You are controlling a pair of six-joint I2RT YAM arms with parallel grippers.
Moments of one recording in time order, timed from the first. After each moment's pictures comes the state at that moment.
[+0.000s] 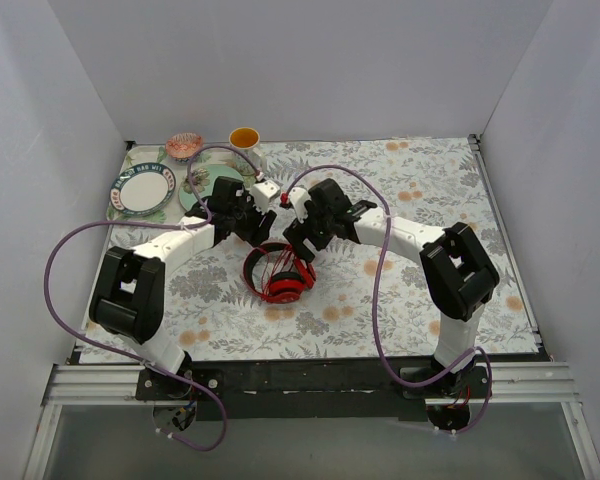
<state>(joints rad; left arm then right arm) -0.37 1.63 1.04 -0.20 0.29 0.33 0.72 1.86 1.31 -0.33 -0.25 -0.22</state>
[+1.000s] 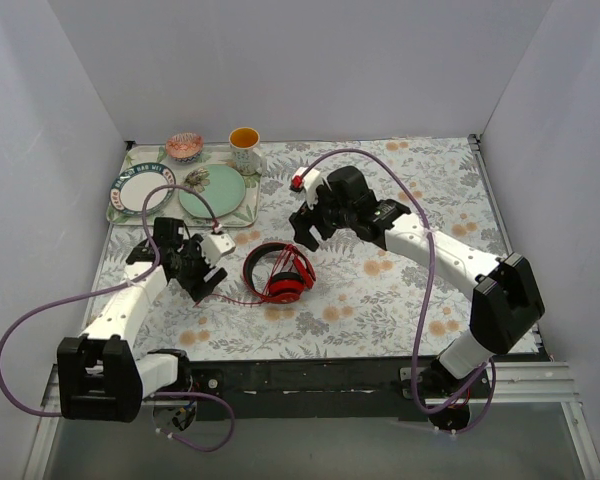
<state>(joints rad) -0.09 1.13 0.78 -0.70 0.33 0.81 0.73 1.58 1.26 -0.30 -0.28 -0.18</state>
